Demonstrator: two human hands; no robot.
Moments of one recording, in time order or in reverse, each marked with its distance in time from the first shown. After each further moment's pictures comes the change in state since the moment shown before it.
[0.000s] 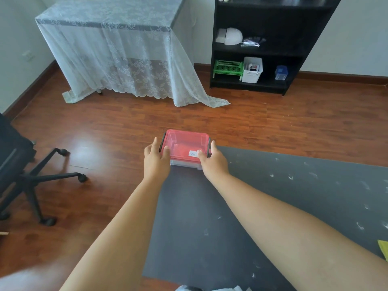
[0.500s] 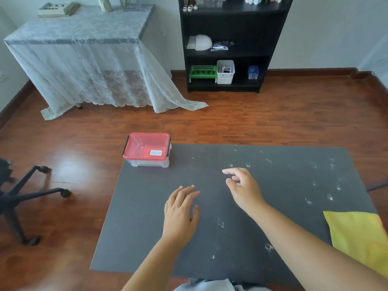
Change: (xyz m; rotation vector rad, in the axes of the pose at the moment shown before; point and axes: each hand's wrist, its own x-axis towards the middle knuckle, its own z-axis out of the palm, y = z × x) left_hand -0.194 0.004 0.104 0.339 -0.162 0.583; right_hand -0.084 0.134 -0.152 0.090 0.057 -0.129
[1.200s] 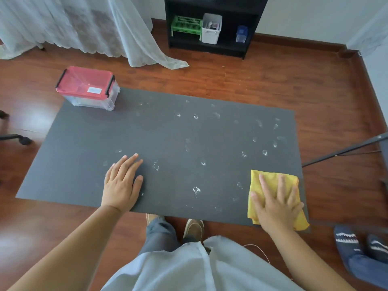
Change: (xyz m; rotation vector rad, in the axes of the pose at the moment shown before) left_hand -0.081 0.027 0.057 0.249 0.033 -0.060; right_hand -0.146 0.217 -0.193 -0.965 0.086 0.331
